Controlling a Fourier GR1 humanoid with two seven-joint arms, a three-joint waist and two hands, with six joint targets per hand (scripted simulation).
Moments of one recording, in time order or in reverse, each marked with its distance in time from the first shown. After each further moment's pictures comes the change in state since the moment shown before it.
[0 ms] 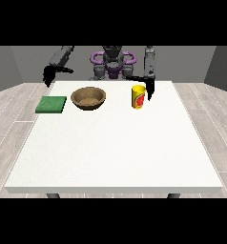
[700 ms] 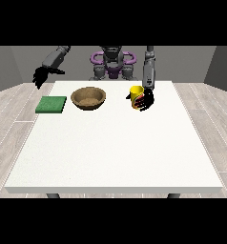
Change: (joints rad) left arm -0.109 0.057 0.050 0.263 -0.118 0.229 -0.185; right arm -0.073 -0.079 -0.052 0.075 -0.047 0.080 -0.041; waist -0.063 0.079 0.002
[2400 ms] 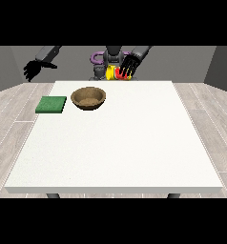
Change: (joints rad) left arm -0.202 -0.114 -0.517 -0.074 -0.849 0.165 0.892; right arm 0.089 -0.155 -0.111 0.491 0.034 0.074 -0.126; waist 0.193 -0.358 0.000
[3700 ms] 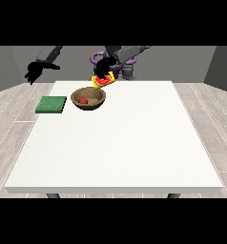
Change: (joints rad) left arm -0.135 -0.014 -0.434 -0.048 -0.447 -0.313 0.312; right arm -0.254 0.047 0.060 0.035 0.023 -0.078 0.098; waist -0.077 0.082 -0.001
